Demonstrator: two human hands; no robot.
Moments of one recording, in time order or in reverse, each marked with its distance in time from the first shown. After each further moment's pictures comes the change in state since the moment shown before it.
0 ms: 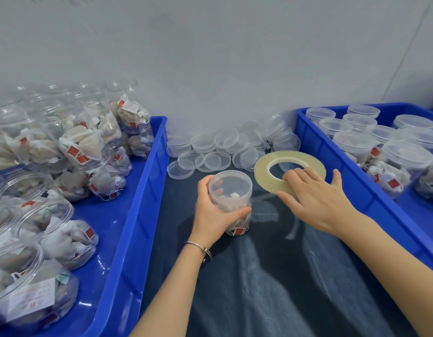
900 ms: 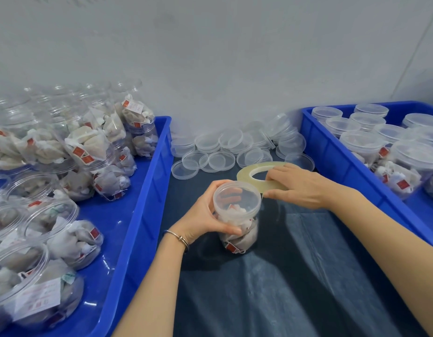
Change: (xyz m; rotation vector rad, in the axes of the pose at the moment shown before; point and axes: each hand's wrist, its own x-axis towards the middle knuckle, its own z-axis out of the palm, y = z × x) left_hand 0.015 0.001 -0.043 -0.055 -0.546 -0.112; right_hand 0.048 0.001 -0.008 0.256 -0.193 -0.301
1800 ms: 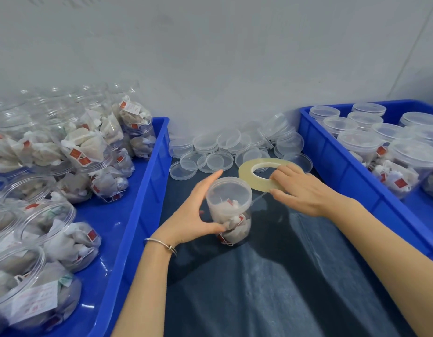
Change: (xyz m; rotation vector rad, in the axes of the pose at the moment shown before) left_hand -0.022 0.034 -0.007 0.249 0.016 -0.042; right_hand -0.005 0.010 0.020 -0.070 0.147 -0.014
